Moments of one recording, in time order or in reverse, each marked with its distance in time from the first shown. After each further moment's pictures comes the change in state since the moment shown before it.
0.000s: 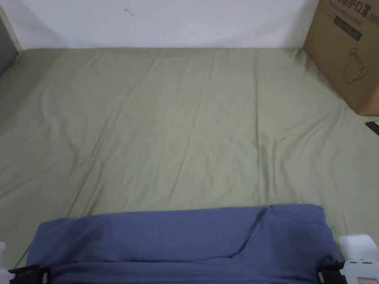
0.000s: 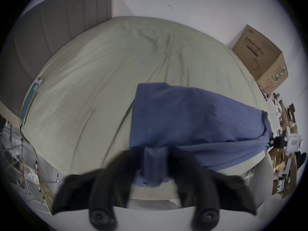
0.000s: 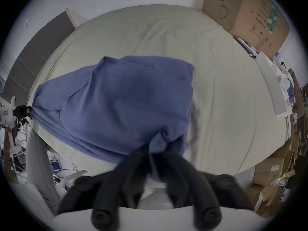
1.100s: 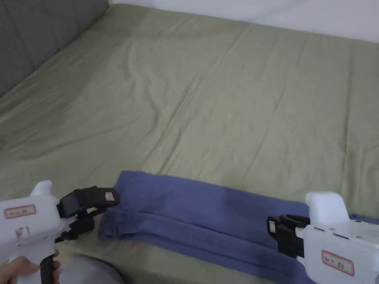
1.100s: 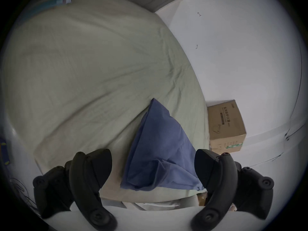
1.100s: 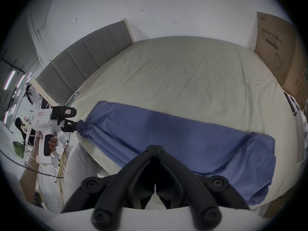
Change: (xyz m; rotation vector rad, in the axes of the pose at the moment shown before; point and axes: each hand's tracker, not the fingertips) left arm -0.102 -0.012 -0.022 0.074 -0.550 0.633; right arm -0.215 0.071 0.031 0.238 0.321 0.231
